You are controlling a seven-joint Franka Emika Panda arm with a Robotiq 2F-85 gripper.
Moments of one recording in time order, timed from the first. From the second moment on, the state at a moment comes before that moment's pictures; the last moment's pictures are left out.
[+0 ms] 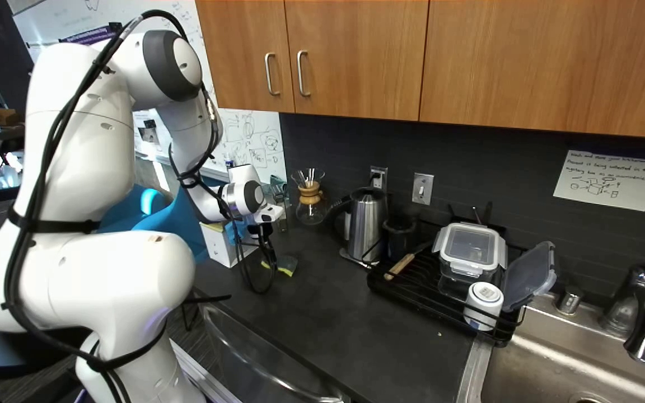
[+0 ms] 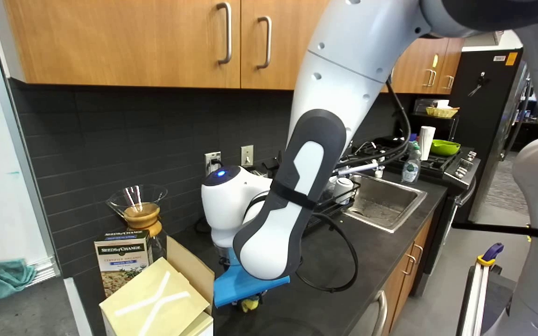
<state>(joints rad) 0.69 0.59 -0.25 -2.21 -0.12 2.69 1.14</state>
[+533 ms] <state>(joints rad) 0.69 0.58 -0.25 -2.21 -0.14 2.69 1.15</state>
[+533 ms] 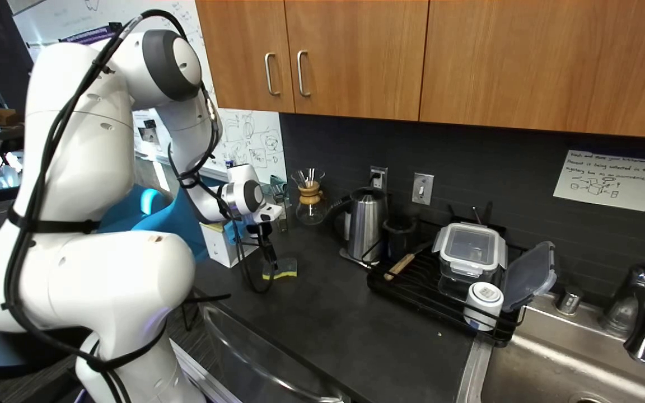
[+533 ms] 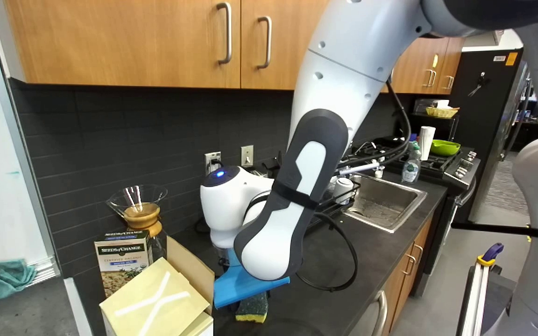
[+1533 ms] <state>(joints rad) 0.66 0.39 -0.25 -2.39 -0.36 2.61 1.22</state>
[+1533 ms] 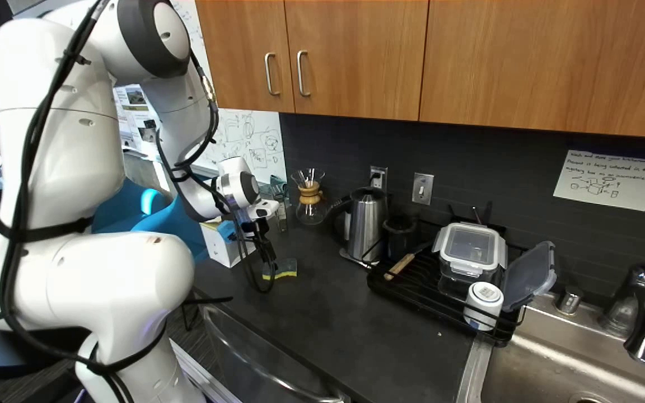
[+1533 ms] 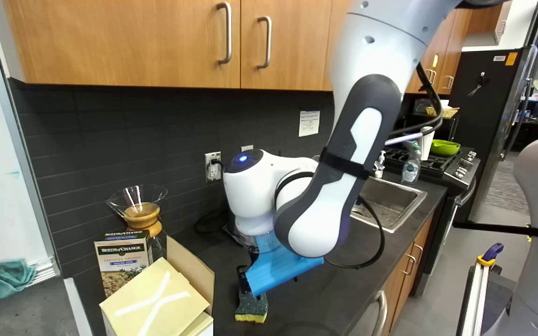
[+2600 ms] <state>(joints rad) 0.27 -0.01 0.00 -2.70 -0.52 2.42 1.06</state>
